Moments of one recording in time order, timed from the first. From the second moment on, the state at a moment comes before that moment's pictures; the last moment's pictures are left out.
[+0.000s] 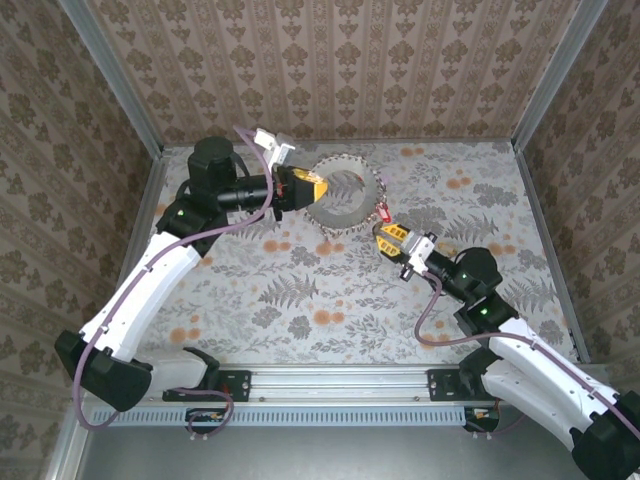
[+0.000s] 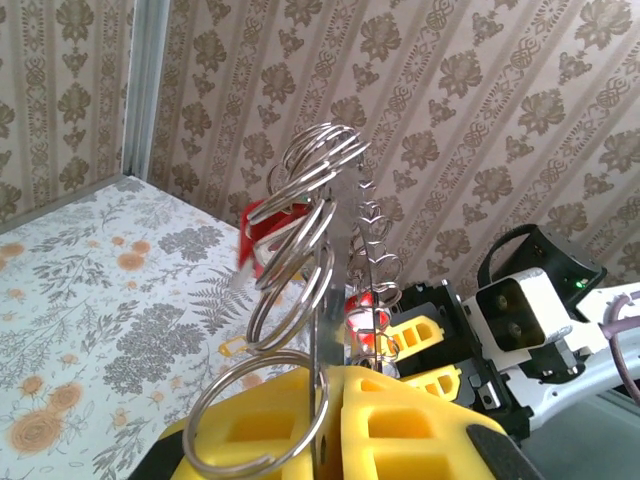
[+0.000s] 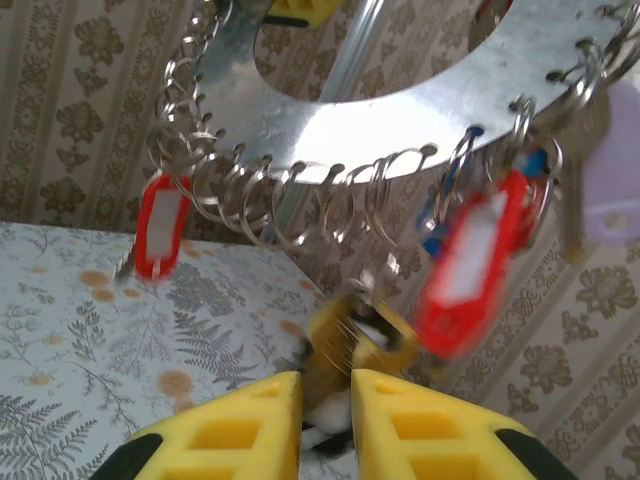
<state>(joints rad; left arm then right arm) -0.55 1.25 1.35 -0.27 0.87 -0.22 0.50 0.74 0.44 0.45 -0.36 -0.42</state>
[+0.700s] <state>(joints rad) -0.58 1.29 1.40 -0.38 0.85 -0.16 0.54 0.73 0.50 0.38 -0.46 -0.43</state>
